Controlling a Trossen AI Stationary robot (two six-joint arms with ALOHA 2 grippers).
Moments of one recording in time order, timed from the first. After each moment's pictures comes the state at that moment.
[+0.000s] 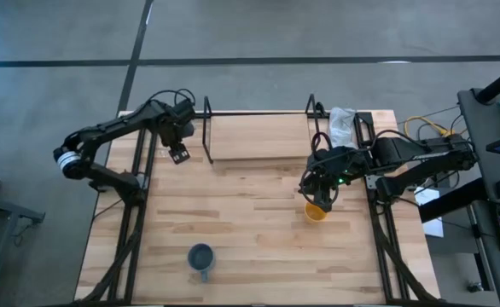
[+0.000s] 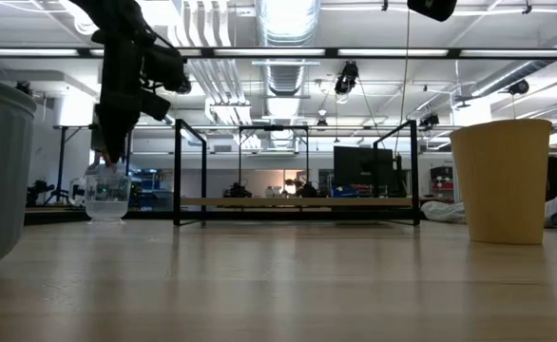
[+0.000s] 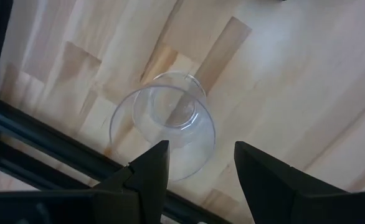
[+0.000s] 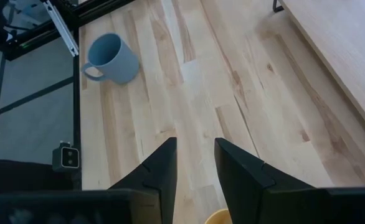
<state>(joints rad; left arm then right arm) 0.73 1.34 1.06 -1.20 -0.09 0.17 0.18 1.21 1.30 -0.86 0.02 0.50</state>
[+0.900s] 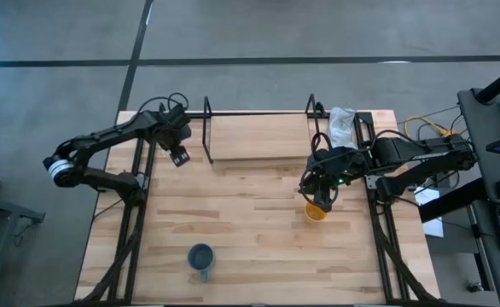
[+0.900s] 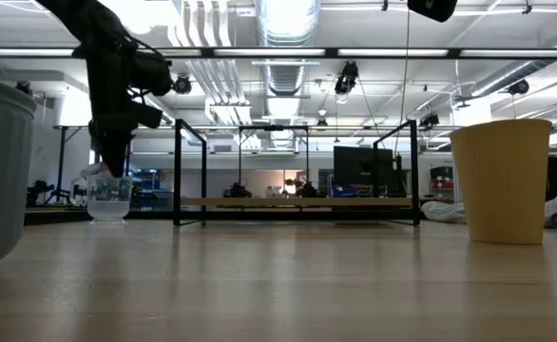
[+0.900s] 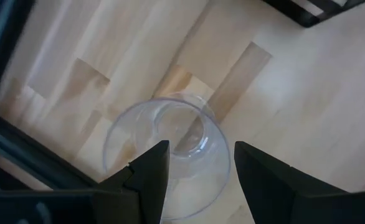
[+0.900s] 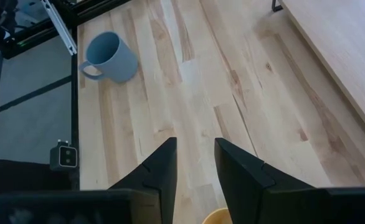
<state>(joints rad) 0.75 1.23 0.86 -0.95 -0.09 0.17 0.18 1.21 1.30 -0.87 0.03 0.49</state>
